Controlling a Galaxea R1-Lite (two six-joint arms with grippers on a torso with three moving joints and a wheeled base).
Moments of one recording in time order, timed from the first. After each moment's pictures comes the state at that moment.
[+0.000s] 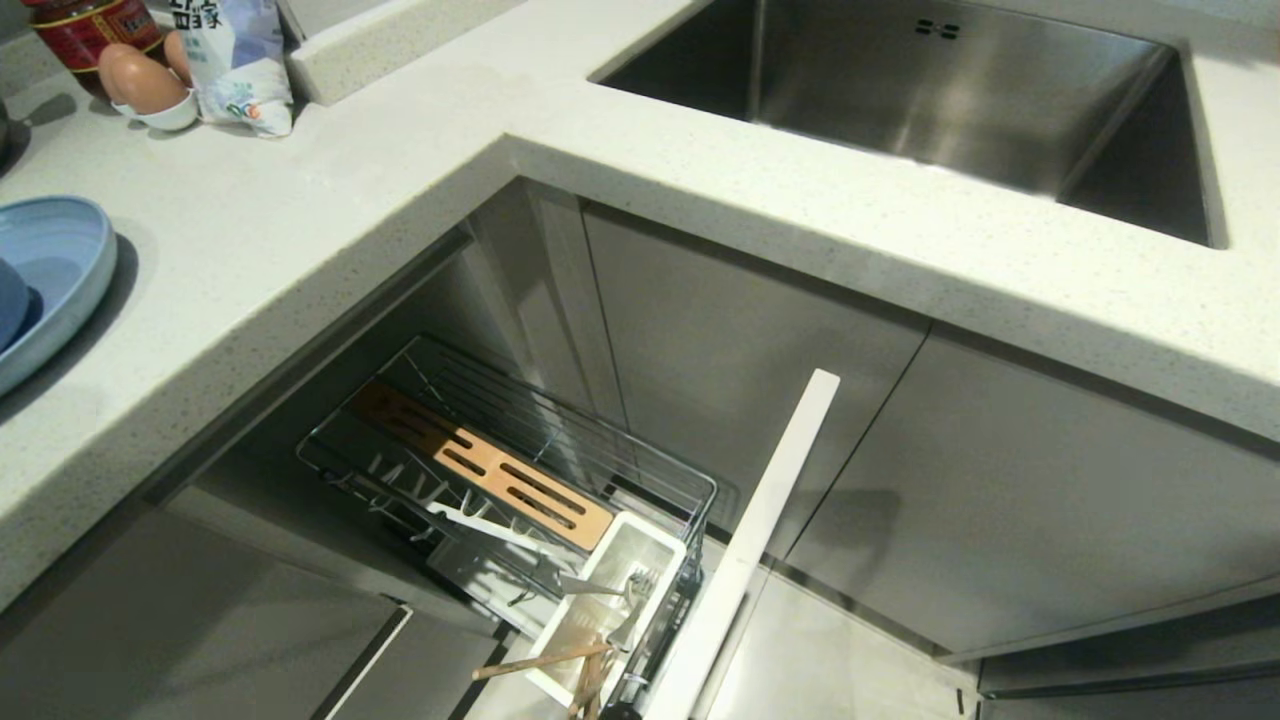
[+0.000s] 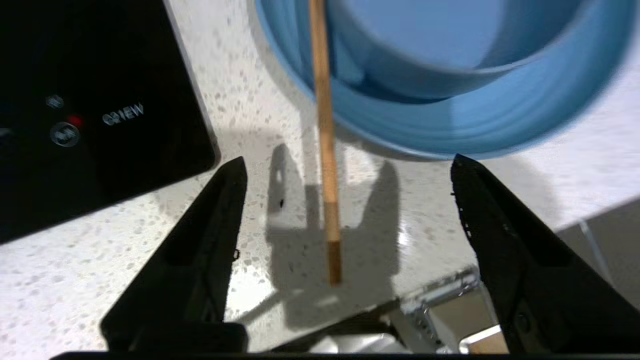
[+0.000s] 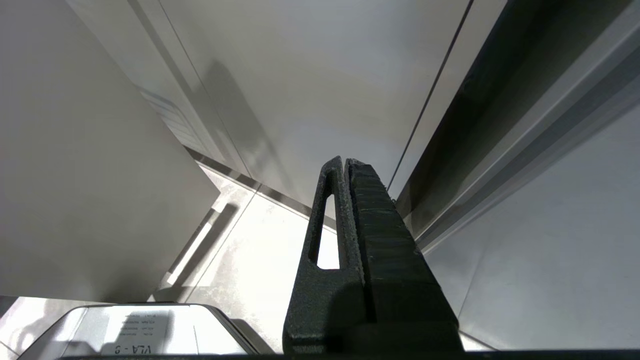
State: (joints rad) left arm 0.50 0.89 -1.26 0.77 0.01 -0.28; right arm 0.00 0.00 0.00 0.00 -0.02 0.02
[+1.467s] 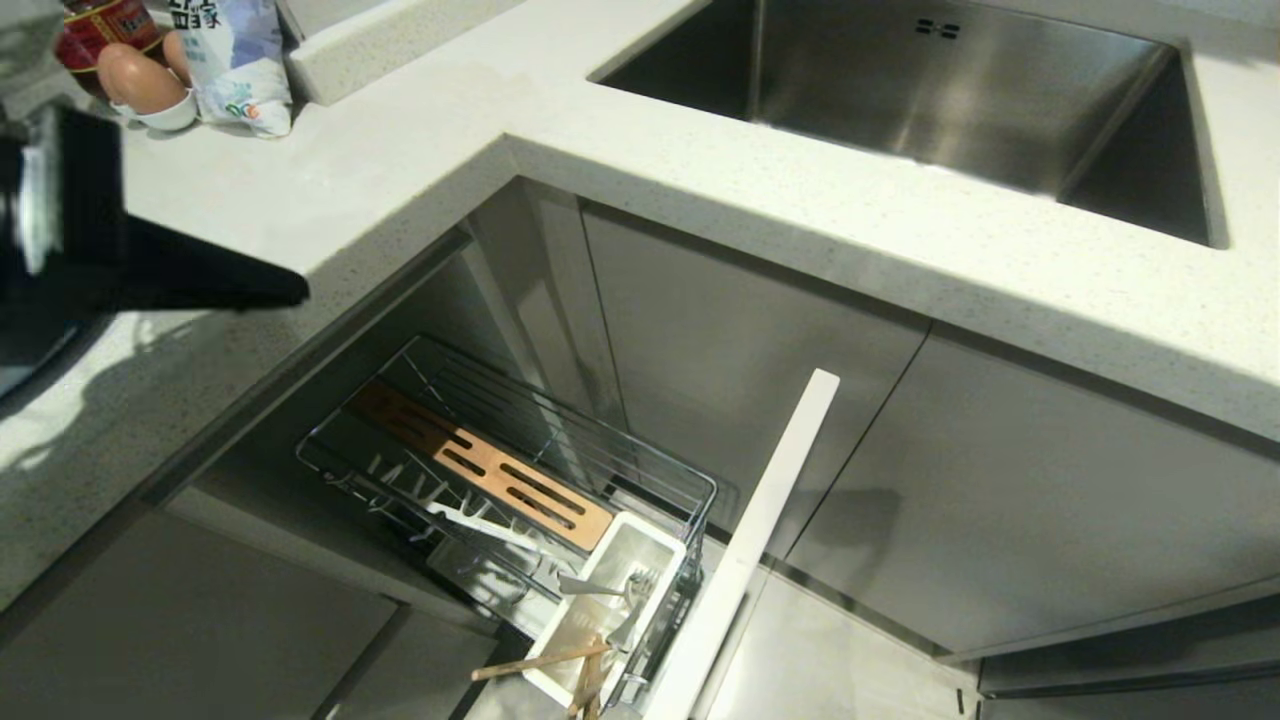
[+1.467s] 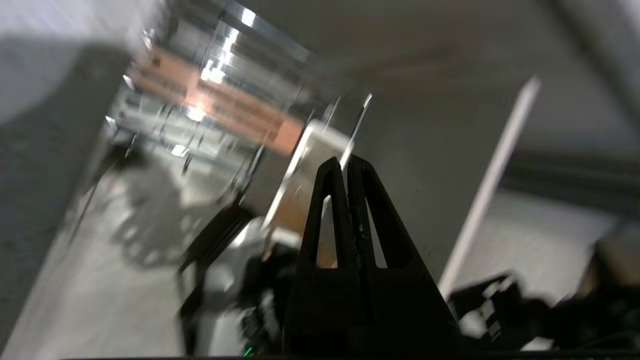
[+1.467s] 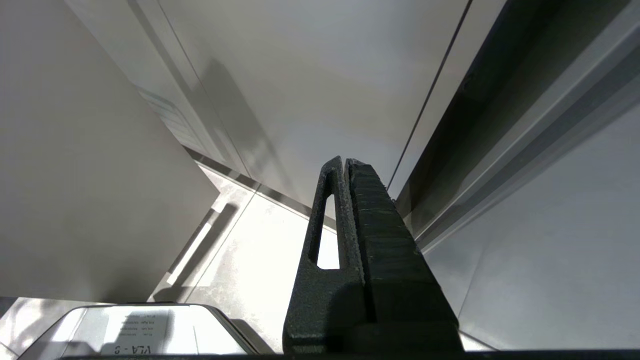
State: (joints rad) left arm -0.55 1.29 -1.63 0.85 0.07 -0.43; right arm 0.00 0.00 0.00 0.00 -0.02 0.02
